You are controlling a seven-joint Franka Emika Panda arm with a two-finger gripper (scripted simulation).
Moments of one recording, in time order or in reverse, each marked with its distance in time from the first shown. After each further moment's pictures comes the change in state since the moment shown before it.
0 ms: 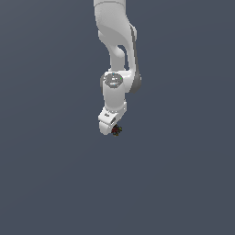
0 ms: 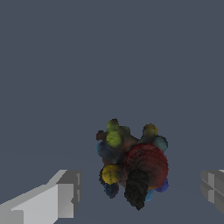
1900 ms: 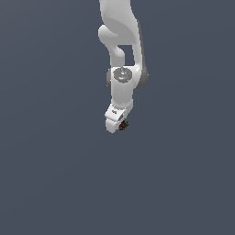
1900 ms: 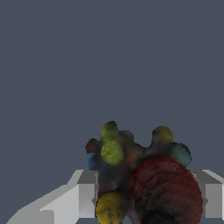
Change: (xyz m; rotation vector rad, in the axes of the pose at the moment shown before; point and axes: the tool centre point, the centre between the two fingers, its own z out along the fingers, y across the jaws) arm 0.028 -0.015 -0.022 -0.006 0.001 -0.003
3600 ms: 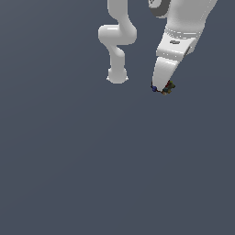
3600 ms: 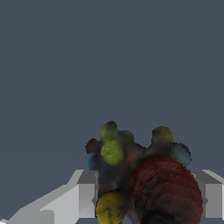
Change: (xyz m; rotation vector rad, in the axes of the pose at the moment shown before) arm 0.132 -0.067 -0.261 0.007 -0.002 -0.001
